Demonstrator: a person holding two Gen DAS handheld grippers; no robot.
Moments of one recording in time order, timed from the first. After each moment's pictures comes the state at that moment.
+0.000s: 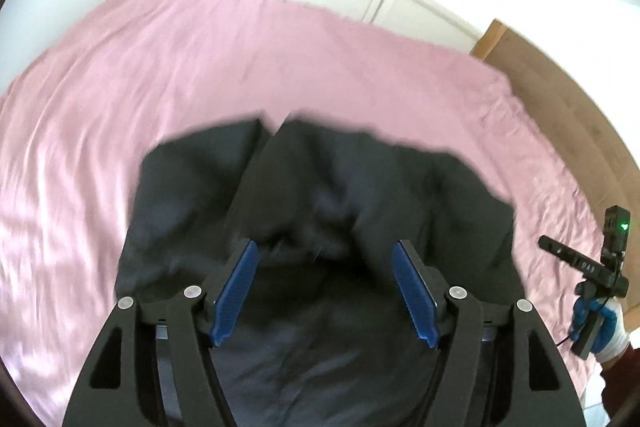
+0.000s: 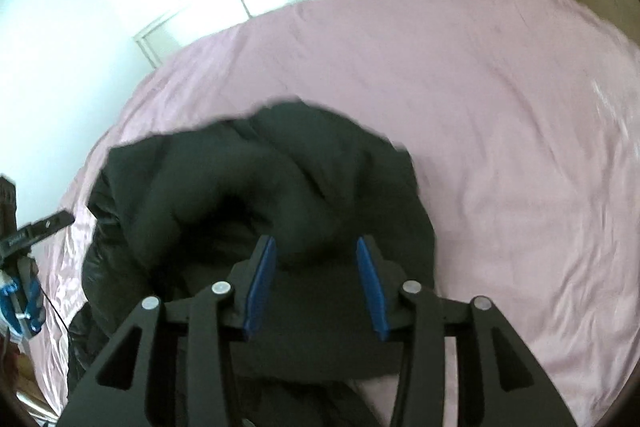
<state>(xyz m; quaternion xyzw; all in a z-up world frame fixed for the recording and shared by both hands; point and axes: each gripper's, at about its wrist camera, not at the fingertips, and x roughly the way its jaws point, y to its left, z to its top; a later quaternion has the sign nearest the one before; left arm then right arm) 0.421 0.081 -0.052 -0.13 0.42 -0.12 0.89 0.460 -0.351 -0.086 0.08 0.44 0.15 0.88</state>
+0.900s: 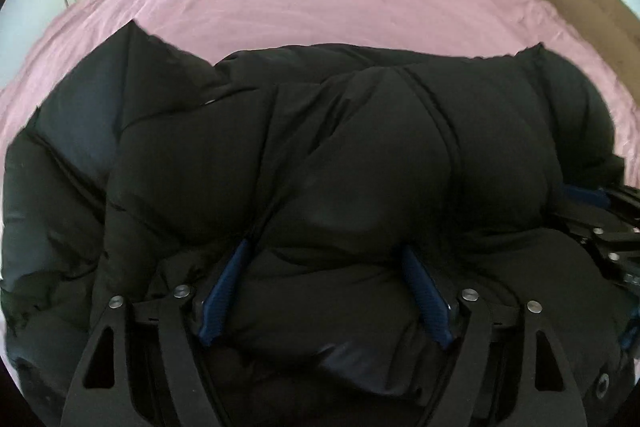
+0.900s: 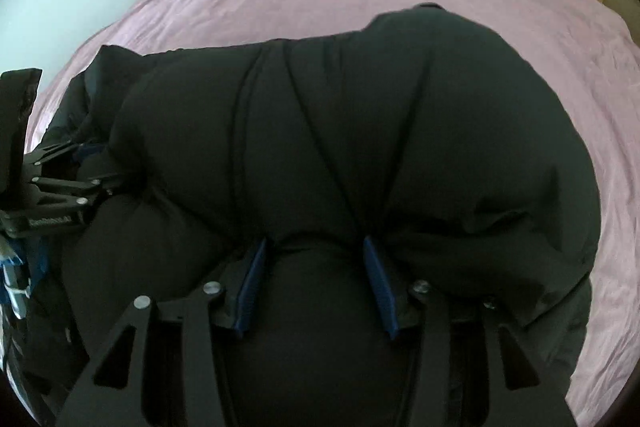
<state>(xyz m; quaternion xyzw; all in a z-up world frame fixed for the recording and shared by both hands) 0.501 0.001 -0.205 0.01 0.51 -0.09 0.85 0.517 -0.221 -0.192 -0.06 0.52 0.18 0.83</state>
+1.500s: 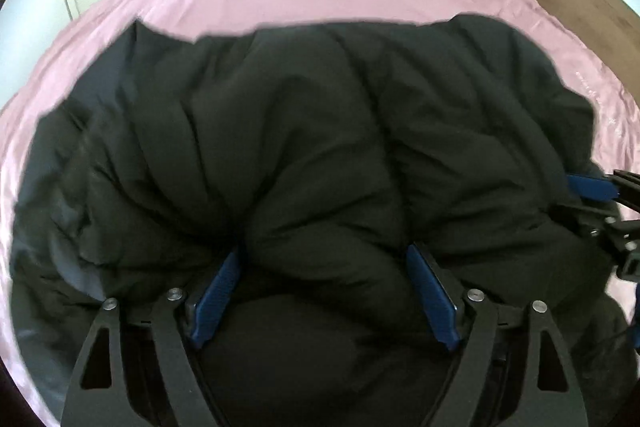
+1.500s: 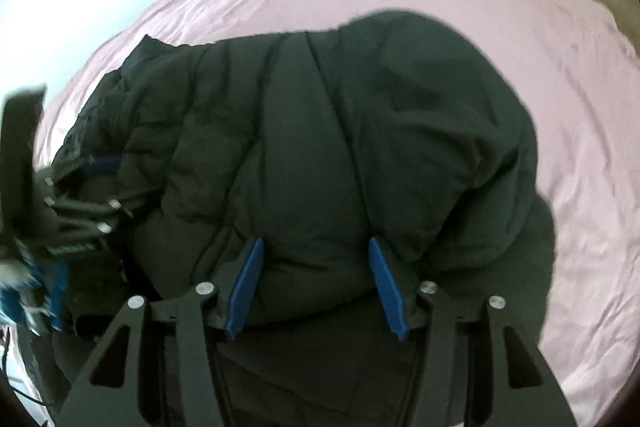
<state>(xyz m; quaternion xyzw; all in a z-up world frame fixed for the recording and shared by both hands) 0.445 -0.029 -0.205 0.01 0.49 -0.09 0.87 0.459 -0.258 -0.172 -0.03 0.51 0.19 0.84</state>
